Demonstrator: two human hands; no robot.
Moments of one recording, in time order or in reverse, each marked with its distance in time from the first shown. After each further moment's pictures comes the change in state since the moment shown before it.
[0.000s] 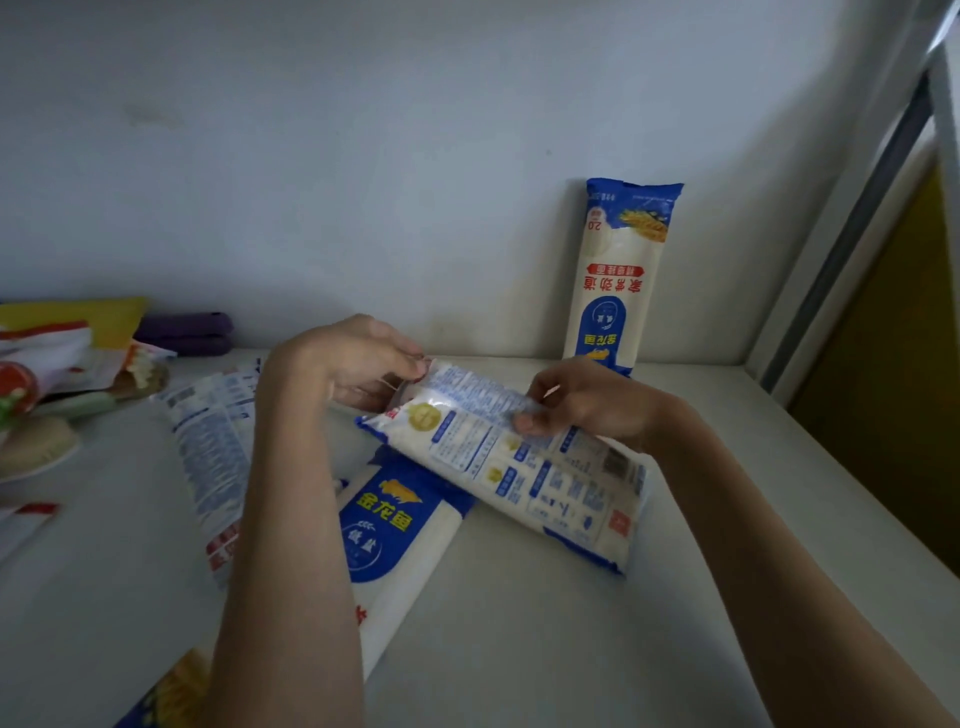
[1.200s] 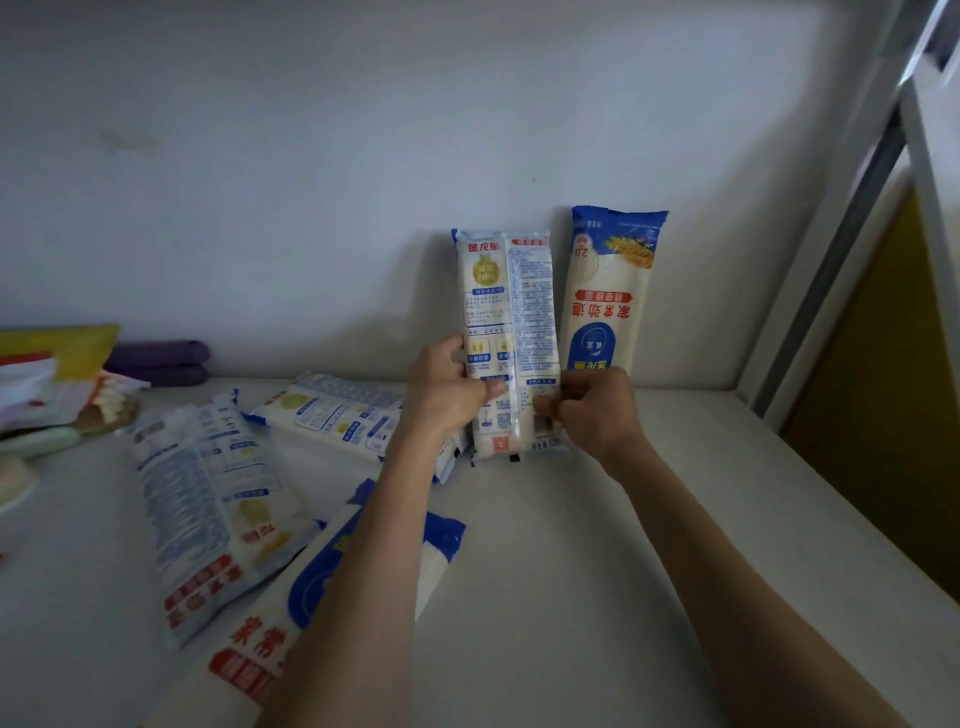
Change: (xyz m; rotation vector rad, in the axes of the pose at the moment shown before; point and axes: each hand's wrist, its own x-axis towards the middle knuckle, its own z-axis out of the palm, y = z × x) left_hand 0.054 0.019 0.095 -0.353 0.231 0.364; right_hand 0.038 0.036 0.009 0.326 0.705 0.040
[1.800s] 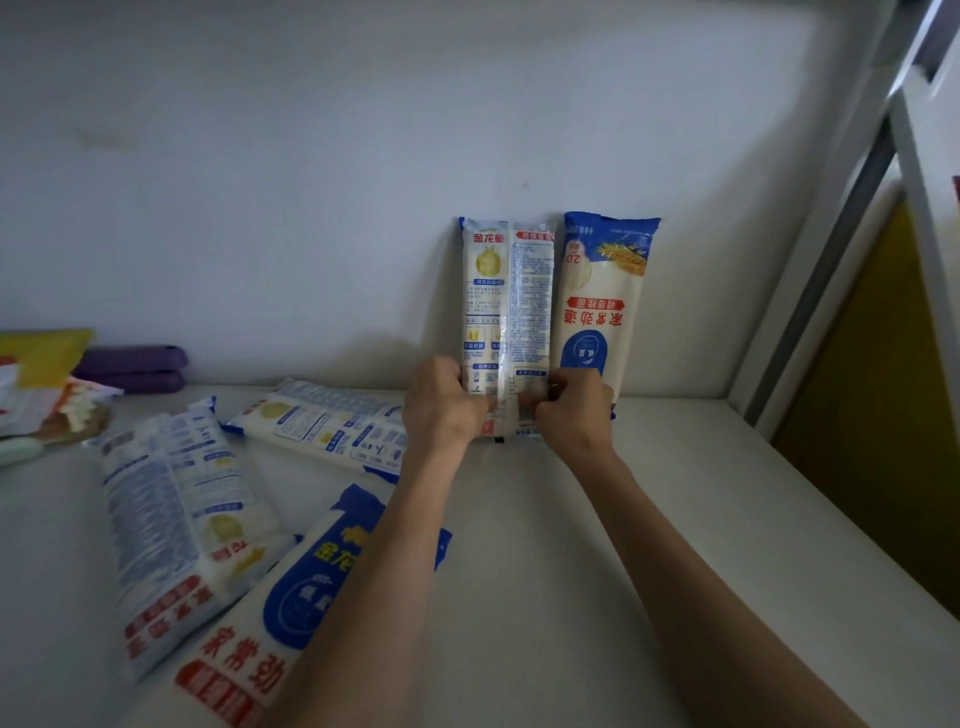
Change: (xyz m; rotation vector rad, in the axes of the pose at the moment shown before) left_hand 0.017 -0.018 0.021 0.353 0.208 0.006; right_hand 0.015 0.003 0.021 -0.206 0.182 -0.053
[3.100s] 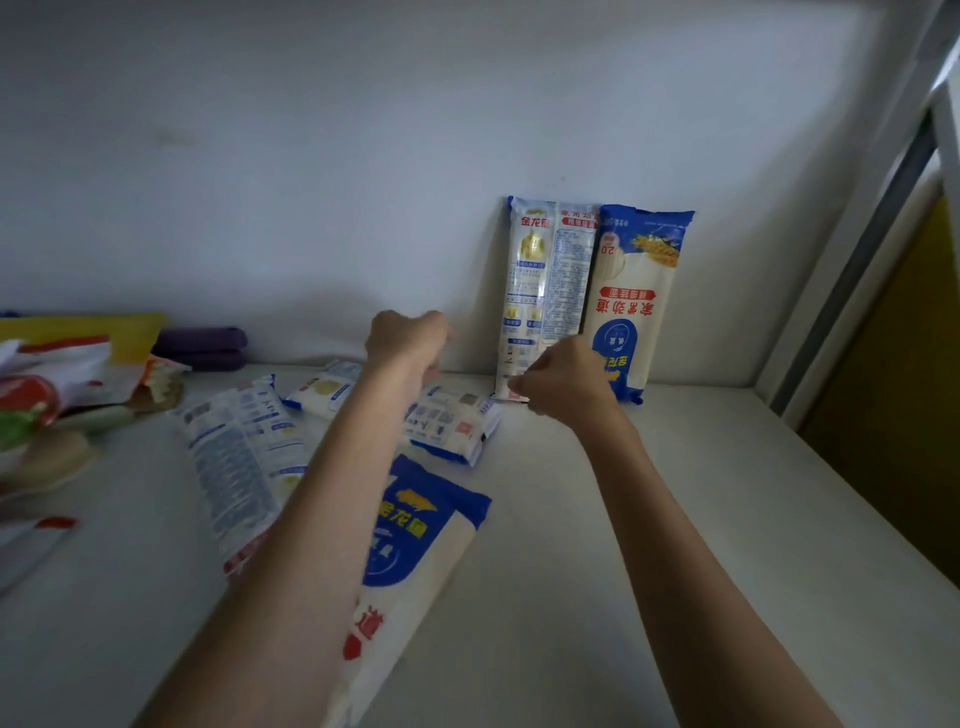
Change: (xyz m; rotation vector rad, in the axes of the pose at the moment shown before) left_hand -0.002 0.023 -0.099 -0.464 0.026 -0.375; right_hand -0.012 -0.049 0.007 -0.138 -0.248 0.047
